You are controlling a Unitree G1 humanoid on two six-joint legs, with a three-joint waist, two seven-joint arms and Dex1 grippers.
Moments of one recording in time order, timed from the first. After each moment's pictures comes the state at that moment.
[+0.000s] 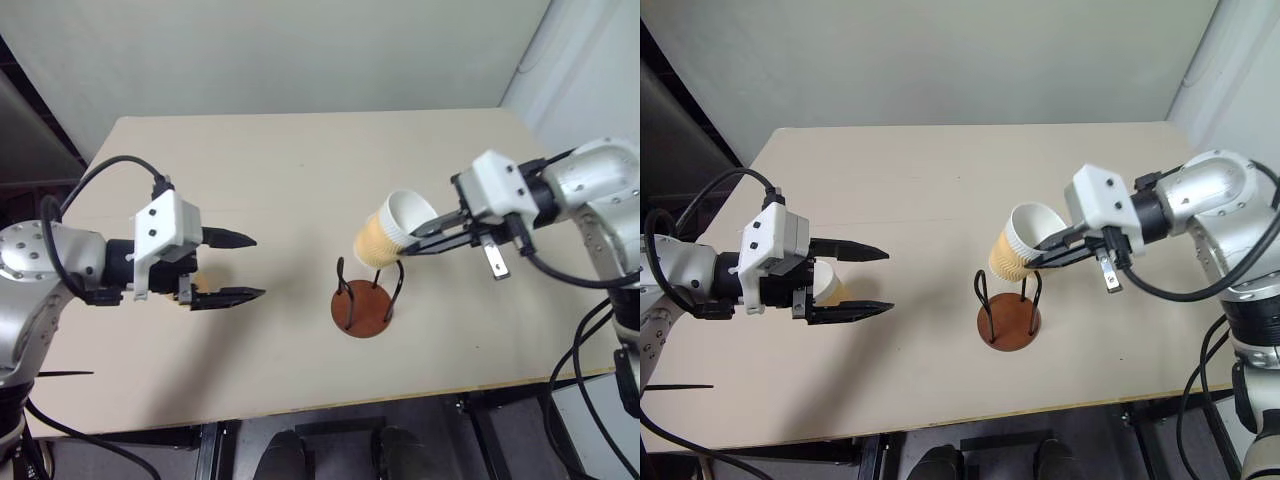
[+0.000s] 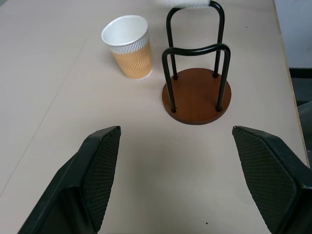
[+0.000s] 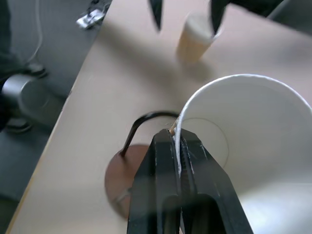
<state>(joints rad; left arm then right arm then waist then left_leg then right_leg) -0.31 1.10 0.25 -0.41 -0.60 0.59 -1.19 -0.89 -0.87 0.22 -0.20 0.42 0.40 1.49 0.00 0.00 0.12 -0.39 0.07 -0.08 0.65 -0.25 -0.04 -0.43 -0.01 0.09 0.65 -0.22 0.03</state>
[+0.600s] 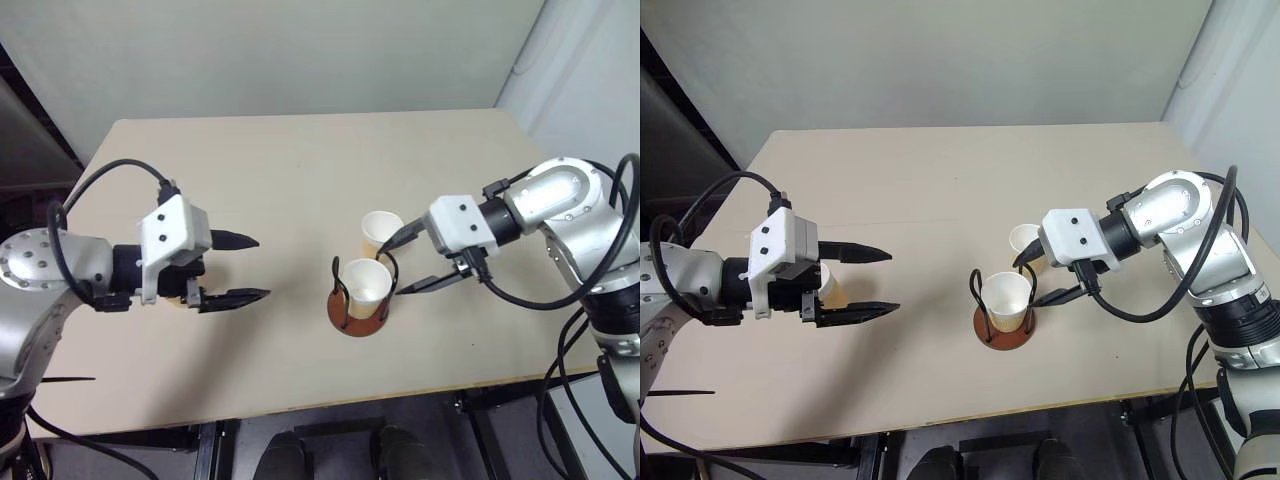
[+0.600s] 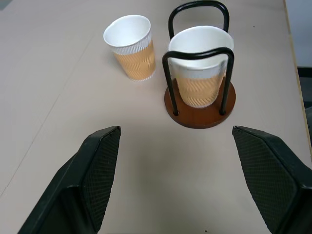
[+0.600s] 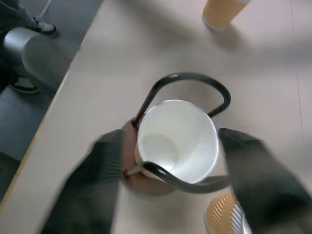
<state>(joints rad) -0.29 1.09 0.25 -0.48 -0.62 0.64 -1.09 -0.89 -0.83 0.31 -0.15 0.27 0.30 1.51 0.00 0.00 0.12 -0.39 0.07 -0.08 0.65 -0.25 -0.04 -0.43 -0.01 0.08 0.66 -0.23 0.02</state>
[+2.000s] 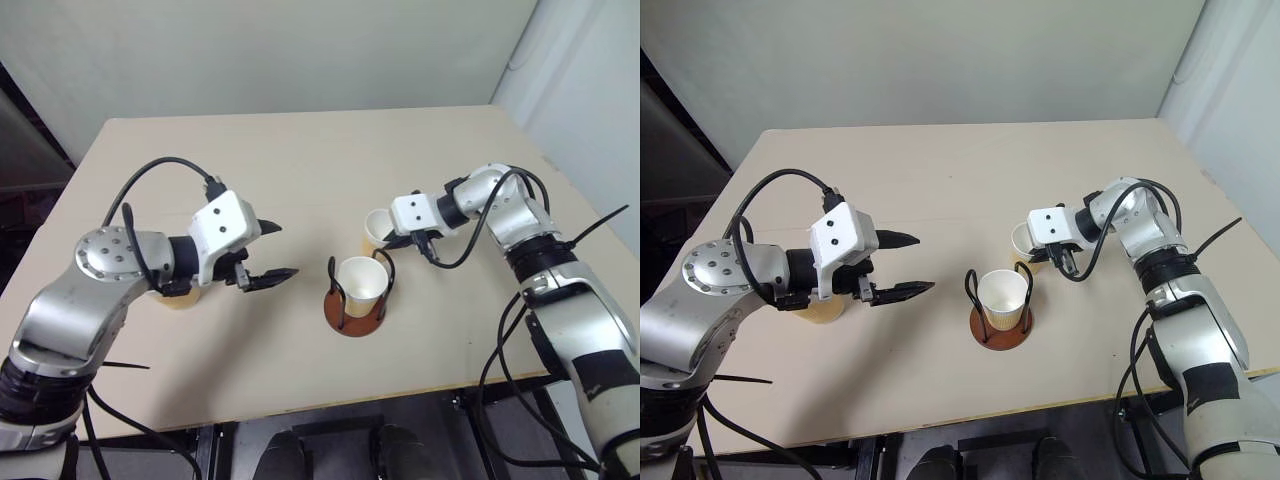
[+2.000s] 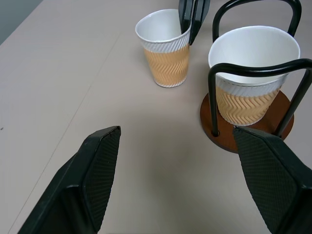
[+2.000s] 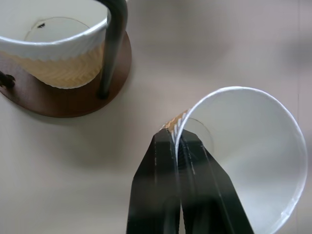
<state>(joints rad) -0.45 0.96 0.03 -0.46 -0.45 0.68 -0.91 -1.15 -0.53 0.40 0.82 -0.17 -0.31 1.42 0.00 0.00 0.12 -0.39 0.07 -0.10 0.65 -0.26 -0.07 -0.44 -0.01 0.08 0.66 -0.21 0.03</state>
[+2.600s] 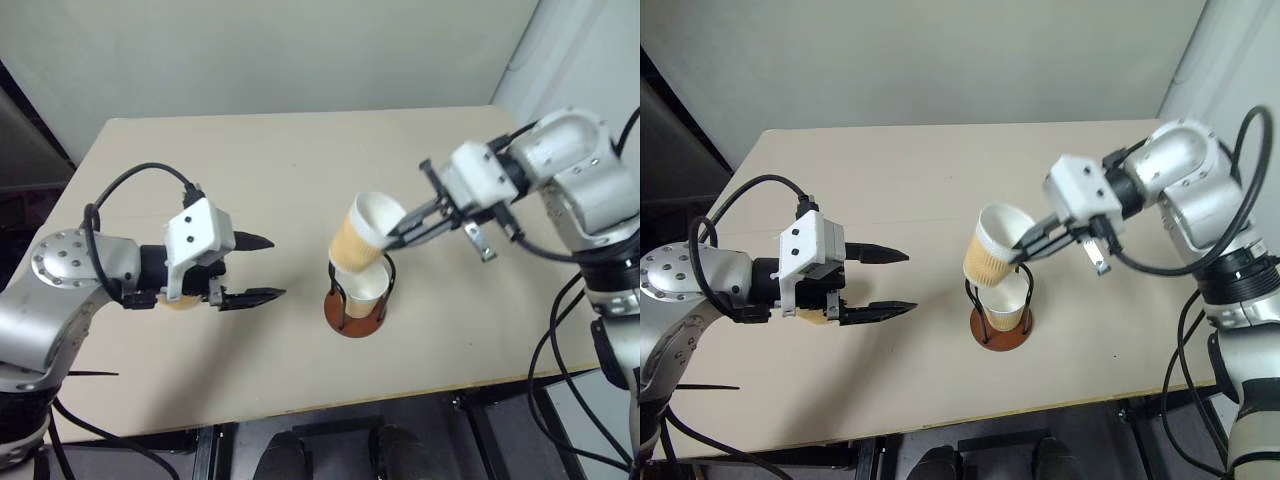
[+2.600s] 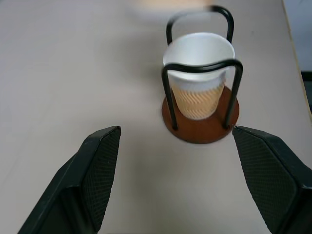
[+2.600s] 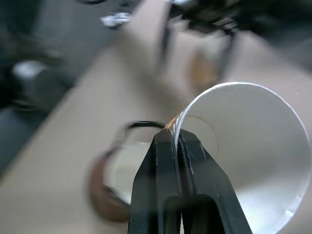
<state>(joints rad) -0.35 1.05 0.16 -0.48 -0.56 0.66 -1.07 -1.09 -0.80 0.39 0.05 0.47 0.14 1.61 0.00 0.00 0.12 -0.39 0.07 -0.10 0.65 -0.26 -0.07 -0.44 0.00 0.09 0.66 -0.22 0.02</state>
